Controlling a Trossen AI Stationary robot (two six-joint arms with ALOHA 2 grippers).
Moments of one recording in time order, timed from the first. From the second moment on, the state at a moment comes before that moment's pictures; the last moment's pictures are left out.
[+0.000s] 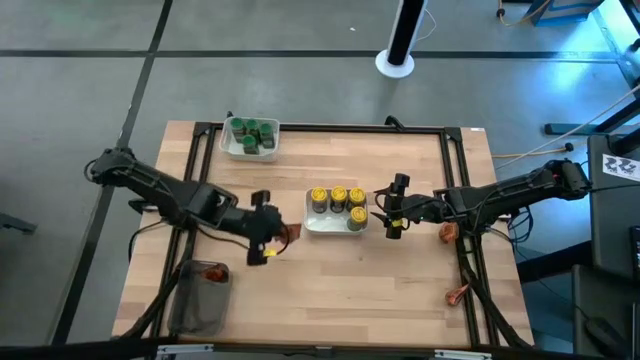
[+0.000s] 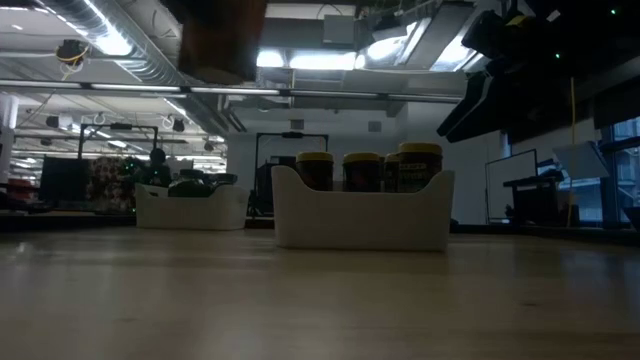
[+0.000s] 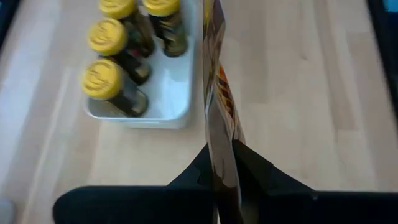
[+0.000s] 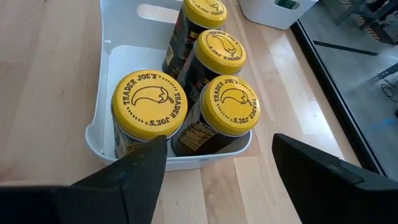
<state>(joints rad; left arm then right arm) -0.36 1.33 1.22 -0.82 -0.32 -0.29 0.17 1.08 0.59 -0.18 0.45 -0.06</state>
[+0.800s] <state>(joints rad) -0.91 1.33 1.21 -0.99 -0.26 -1.19 0.17 1.08 0.59 -0.15 0.46 -0.10</state>
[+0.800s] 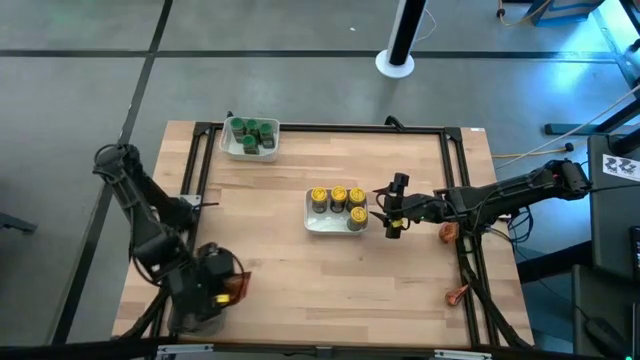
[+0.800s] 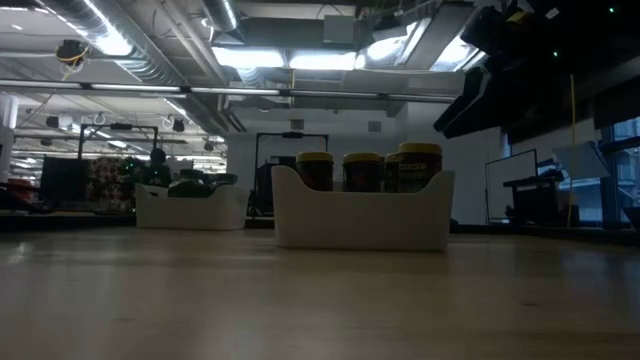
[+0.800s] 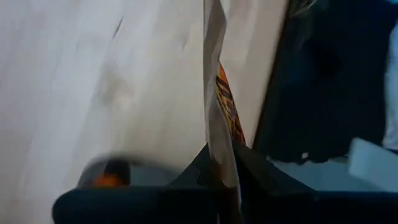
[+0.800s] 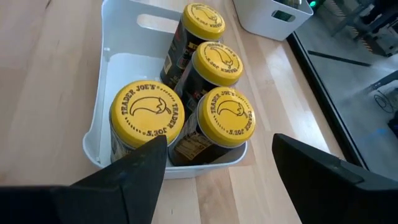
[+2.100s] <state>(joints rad) -1.20 1.68 1.18 -1.19 -0.37 -1.59 0.17 1.08 0.59 -0.12 0.43 -0.10</state>
